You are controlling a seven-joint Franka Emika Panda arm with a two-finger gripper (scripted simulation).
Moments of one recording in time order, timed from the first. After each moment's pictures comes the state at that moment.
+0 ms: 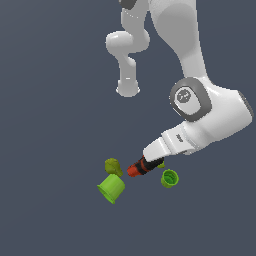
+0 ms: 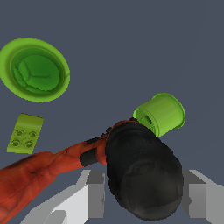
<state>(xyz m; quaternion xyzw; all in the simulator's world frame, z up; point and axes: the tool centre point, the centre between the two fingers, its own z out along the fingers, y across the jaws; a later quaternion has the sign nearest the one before) 0.093 0.096 0.181 0.93 0.22 -0.06 0.28</state>
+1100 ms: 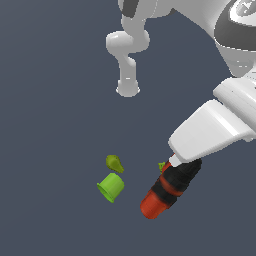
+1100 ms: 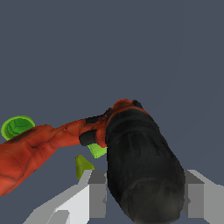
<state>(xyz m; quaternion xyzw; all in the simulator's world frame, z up) 0.191 0.106 0.368 0.93 0.23 0.02 0.30</state>
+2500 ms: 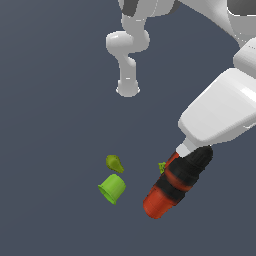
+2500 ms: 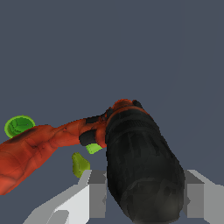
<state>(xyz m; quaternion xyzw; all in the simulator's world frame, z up) 0.190 0.108 0.404 0.93 0.23 0.03 0.30</state>
